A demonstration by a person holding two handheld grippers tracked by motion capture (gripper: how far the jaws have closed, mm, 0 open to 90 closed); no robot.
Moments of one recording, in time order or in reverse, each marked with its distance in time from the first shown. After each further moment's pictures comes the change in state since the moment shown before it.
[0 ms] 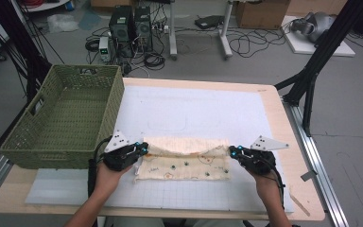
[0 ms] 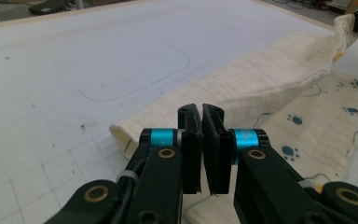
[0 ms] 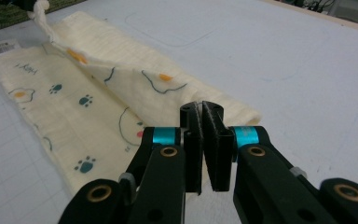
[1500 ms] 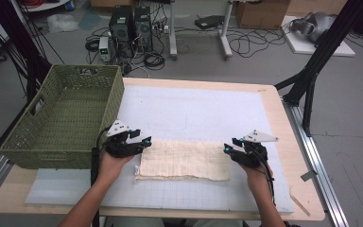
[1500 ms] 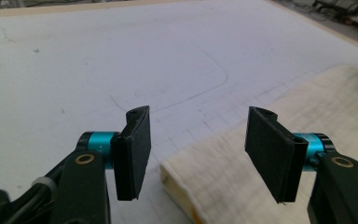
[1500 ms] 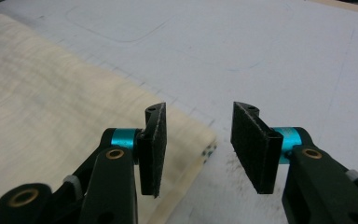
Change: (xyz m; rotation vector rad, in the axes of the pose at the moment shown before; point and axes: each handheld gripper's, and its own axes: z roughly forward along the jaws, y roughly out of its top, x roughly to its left) left arm 0.030 0.014 0.028 0.028 0.071 -0.102; right arm -0.009 0.004 0.031 0.051 -0.141 0.090
